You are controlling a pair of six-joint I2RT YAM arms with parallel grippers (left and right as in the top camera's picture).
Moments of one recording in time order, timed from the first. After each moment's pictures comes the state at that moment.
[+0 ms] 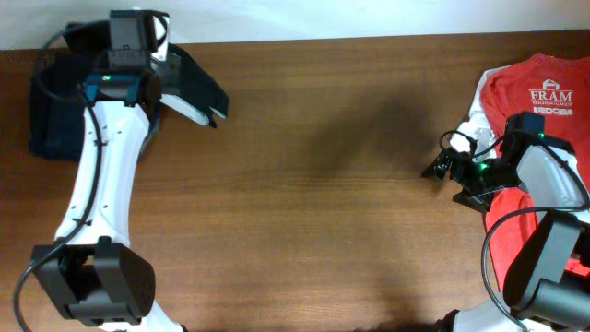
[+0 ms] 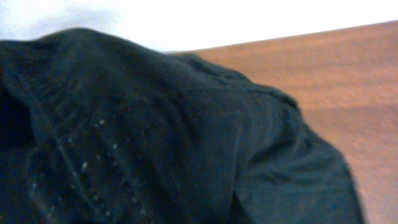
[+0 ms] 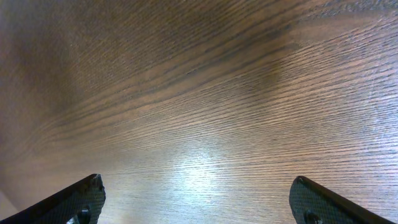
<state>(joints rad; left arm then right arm) -0.03 1.83 1.79 -0.72 -0.22 0.15 -0.38 1.75 1.17 -0.96 -0.49 0.13</state>
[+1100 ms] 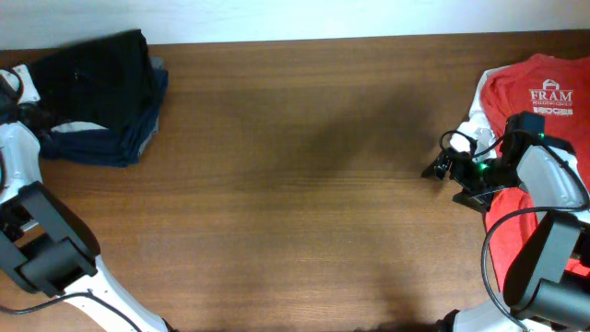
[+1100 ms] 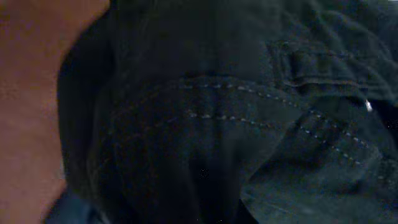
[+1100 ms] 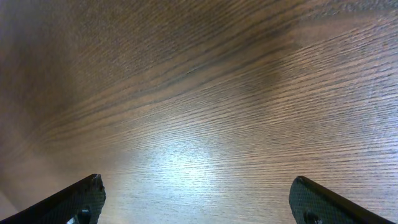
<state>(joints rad) 0.56 2.17 1.80 -0.46 0.18 0.03 -0.38 1.75 1.17 -0.96 -0.49 0.13</state>
